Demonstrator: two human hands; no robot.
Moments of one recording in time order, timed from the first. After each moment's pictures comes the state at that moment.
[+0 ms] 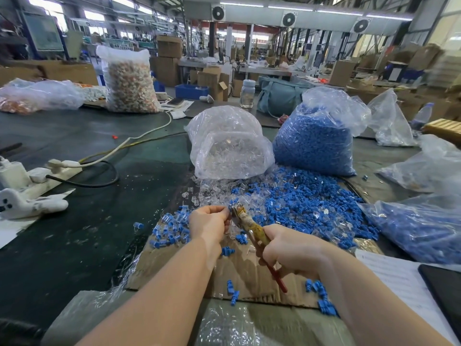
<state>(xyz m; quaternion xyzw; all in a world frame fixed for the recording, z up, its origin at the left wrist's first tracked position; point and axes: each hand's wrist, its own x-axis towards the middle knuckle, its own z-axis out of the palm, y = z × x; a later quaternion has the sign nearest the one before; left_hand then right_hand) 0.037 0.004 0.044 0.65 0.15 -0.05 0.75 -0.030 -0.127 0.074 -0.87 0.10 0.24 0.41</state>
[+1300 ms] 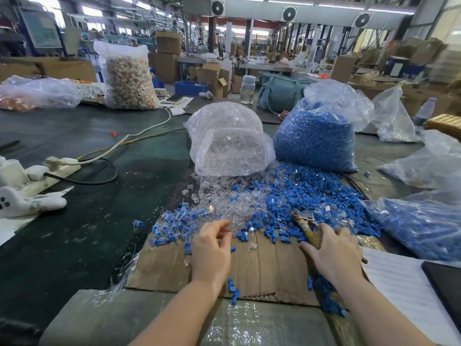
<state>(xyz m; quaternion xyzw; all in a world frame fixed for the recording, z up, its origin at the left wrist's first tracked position) 0.005 0.012 -0.008 0.83 -0.06 0.10 0.54 -0.036 -0.200 0.005 -0.95 0.30 -0.05 0.03</state>
